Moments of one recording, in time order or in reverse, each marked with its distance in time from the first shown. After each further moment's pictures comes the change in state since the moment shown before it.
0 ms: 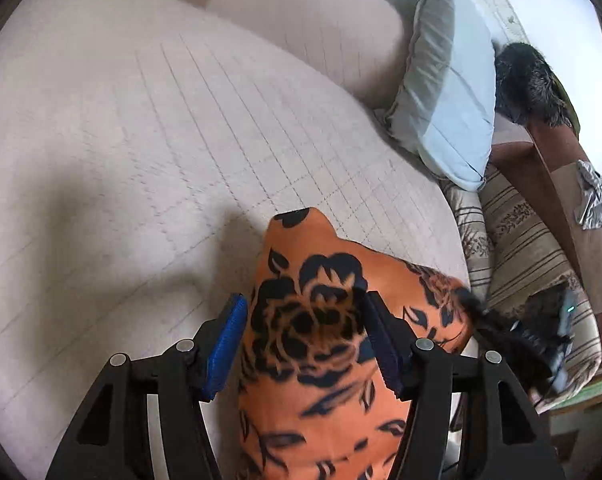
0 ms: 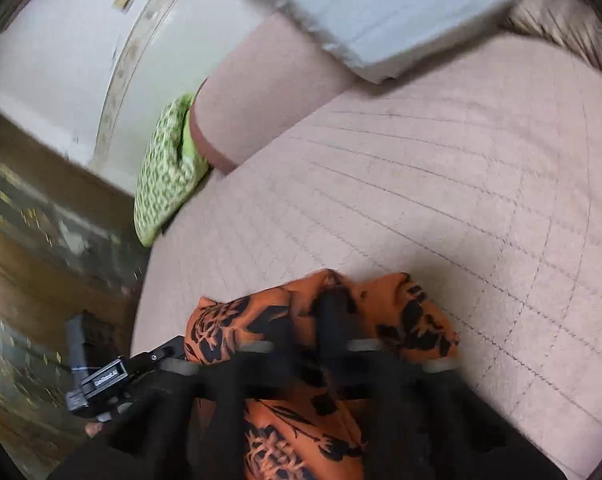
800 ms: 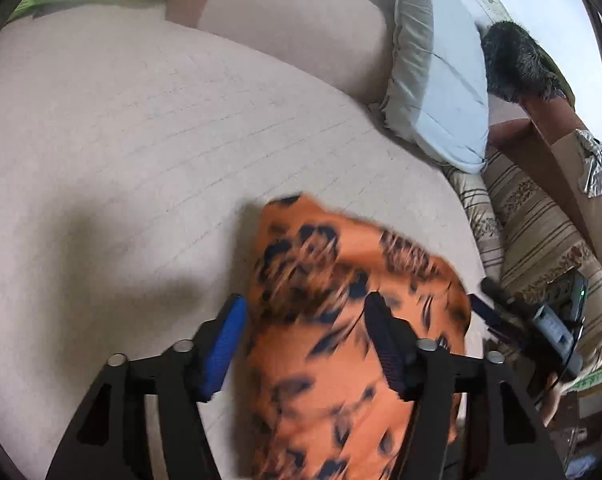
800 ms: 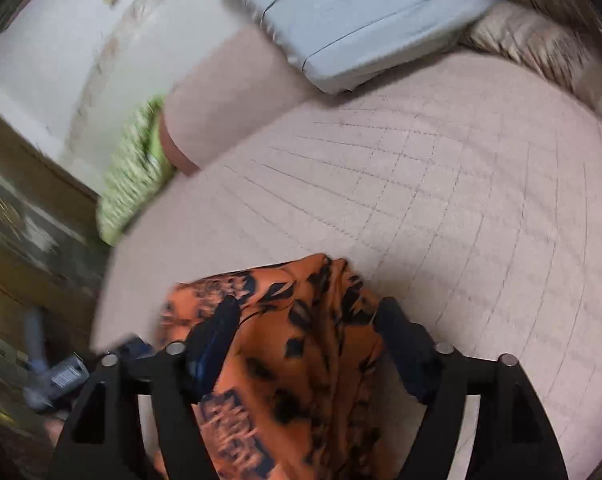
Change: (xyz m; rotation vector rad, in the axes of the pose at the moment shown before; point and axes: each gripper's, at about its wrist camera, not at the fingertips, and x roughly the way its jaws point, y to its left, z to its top) left arm -0.015 -0.003 -0.022 0.109 -0.041 0.089; right arm -0.041 -0.009 -0.029 -0.015 -0.031 -0.116
